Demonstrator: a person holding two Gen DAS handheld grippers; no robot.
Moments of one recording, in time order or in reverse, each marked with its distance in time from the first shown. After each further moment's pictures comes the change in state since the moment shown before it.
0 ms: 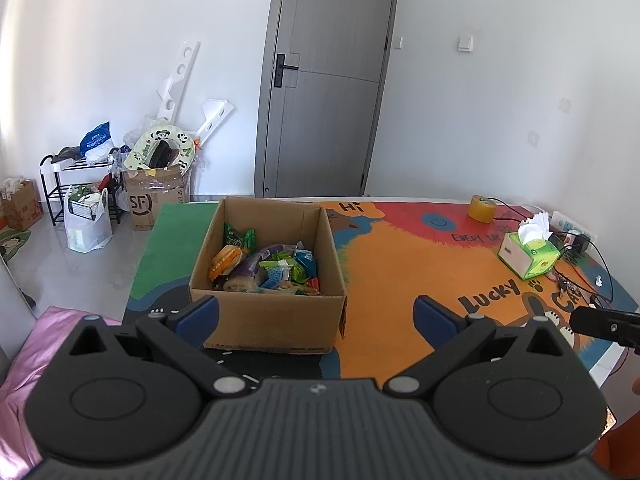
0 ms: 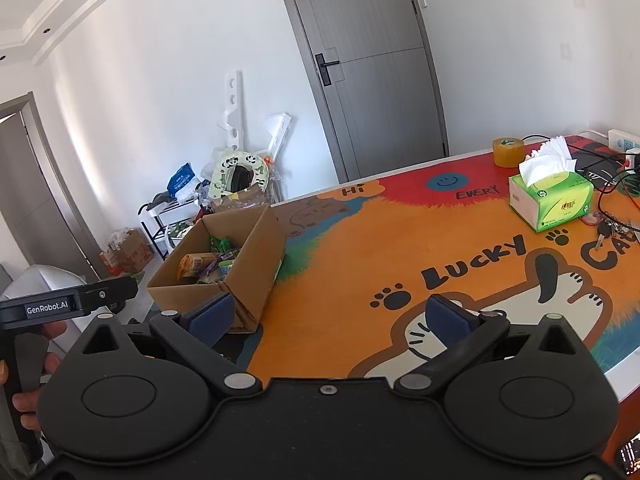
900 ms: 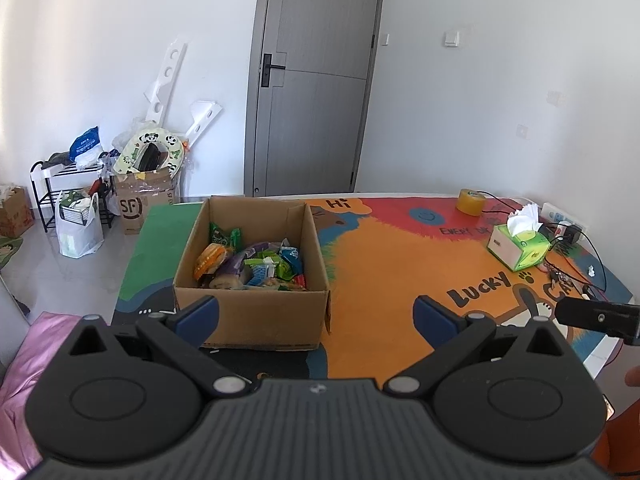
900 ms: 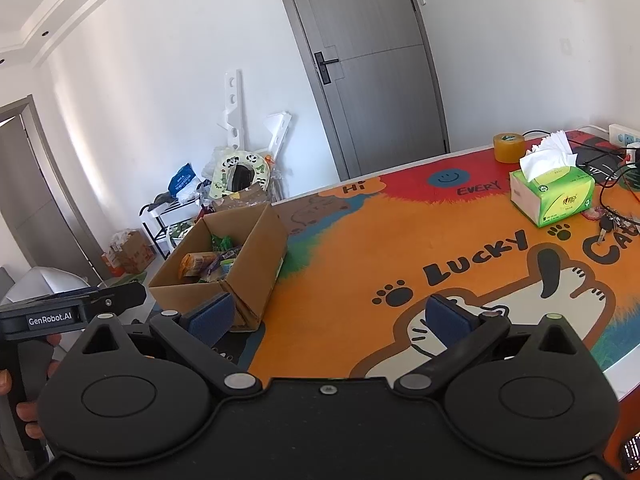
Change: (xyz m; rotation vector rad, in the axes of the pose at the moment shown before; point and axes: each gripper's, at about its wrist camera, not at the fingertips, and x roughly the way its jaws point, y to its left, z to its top) left arm 0.000 -0.009 -0.005 0.031 0.003 -0.025; right arm 0.002 -0.001 -0.004 0.009 0.003 0.002
